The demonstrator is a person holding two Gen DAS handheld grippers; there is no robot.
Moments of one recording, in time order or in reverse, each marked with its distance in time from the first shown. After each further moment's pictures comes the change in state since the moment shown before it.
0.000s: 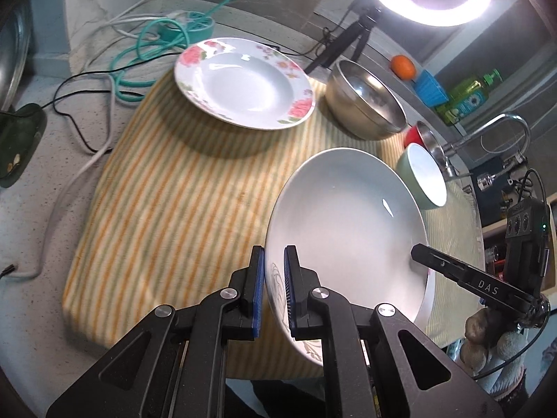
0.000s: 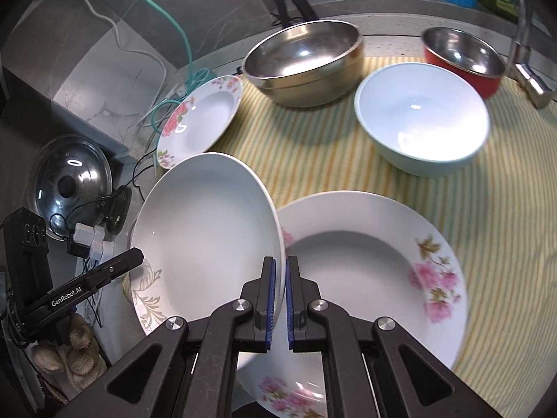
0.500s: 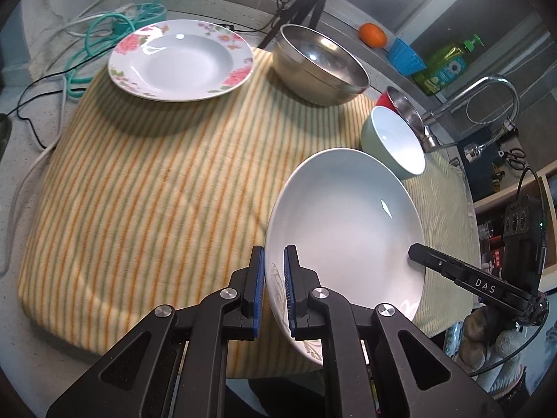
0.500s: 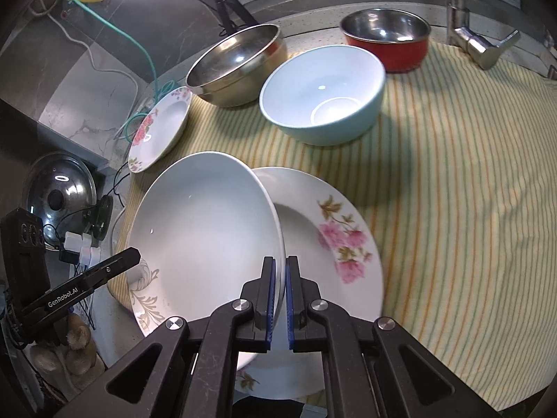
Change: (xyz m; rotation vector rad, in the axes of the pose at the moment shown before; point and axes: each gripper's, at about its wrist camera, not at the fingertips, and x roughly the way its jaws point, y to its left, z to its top) left arm 0.026 -0.052 -0.014 0.071 0.054 -0.034; right arm -0.028 -0.059 -0.023 0.078 -0.006 -0.039
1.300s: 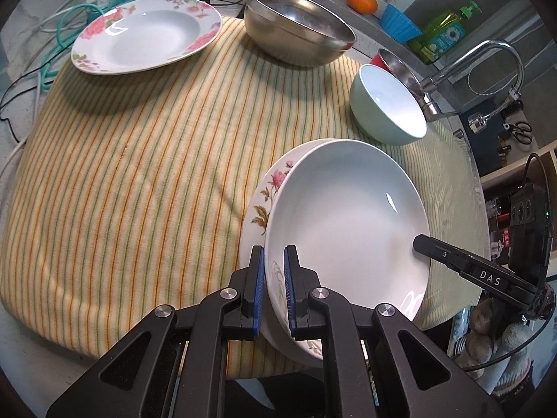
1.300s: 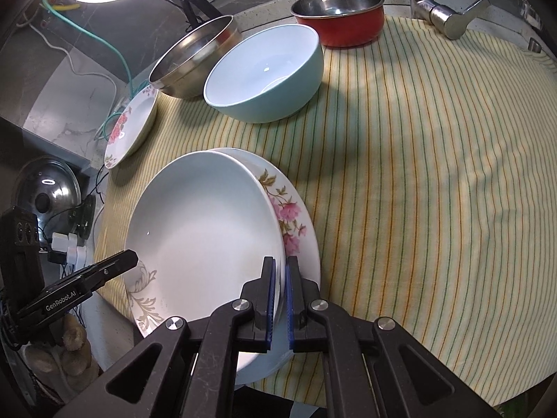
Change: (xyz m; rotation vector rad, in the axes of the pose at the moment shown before) left arm 0.034 -0.029 -0.008 0.049 0.079 0.021; right arm 0.003 -0.038 -0.013 0.040 0.030 -0.035
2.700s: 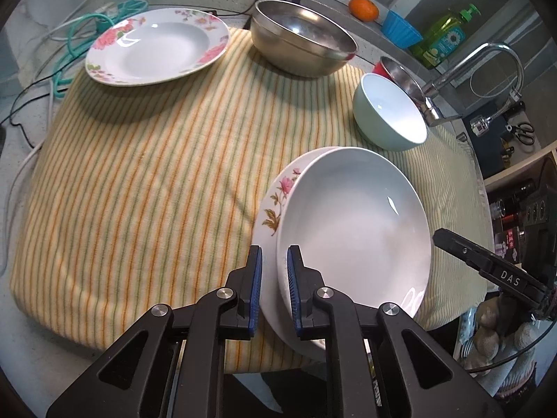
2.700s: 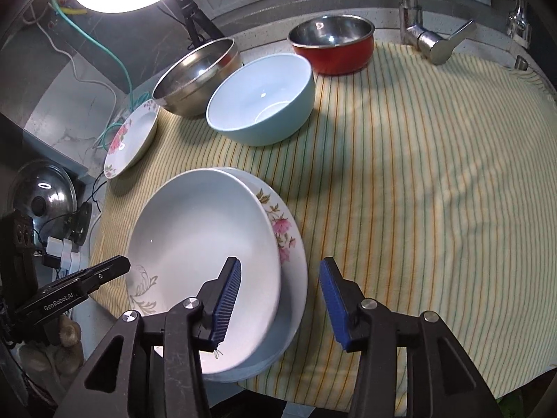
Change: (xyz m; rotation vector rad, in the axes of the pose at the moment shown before) left arm -0.017 0.006 -0.002 -0.001 -0.034 0.033; right arm -0.025 0.001 0.000 -0.022 -0.087 -0.035
